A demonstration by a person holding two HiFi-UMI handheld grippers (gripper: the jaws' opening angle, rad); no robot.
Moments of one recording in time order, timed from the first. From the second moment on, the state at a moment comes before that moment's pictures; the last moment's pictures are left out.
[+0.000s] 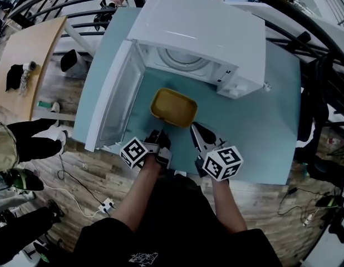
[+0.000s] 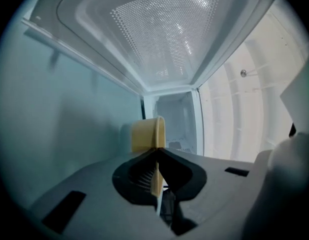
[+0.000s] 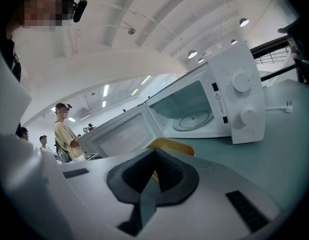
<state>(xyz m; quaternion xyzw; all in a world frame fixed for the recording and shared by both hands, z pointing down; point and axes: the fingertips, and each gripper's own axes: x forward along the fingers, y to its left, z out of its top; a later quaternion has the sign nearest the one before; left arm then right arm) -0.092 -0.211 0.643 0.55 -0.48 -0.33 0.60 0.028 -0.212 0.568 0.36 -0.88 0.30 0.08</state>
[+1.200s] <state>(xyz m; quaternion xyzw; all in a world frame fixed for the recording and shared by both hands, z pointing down) -0.089 -0.335 0.610 0.58 -0.44 -0.32 0.60 0.022 -0.299 0.549 0.41 -0.86 0.30 0.06</state>
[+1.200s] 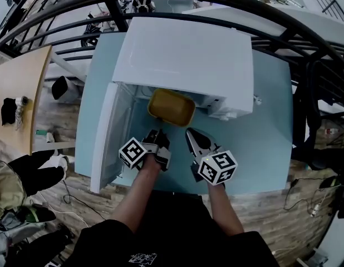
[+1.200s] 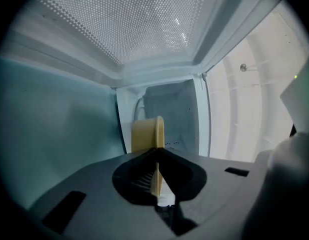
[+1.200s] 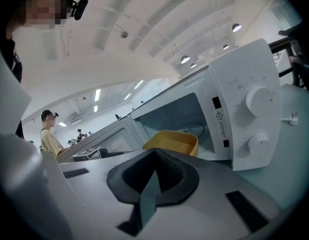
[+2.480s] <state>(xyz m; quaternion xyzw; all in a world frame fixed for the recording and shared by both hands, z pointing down) -0.089 -0.444 0.625 0.57 -0.43 -0.36 0.60 0.025 -0.343 0.573 0.44 -0.84 0.32 0.07</state>
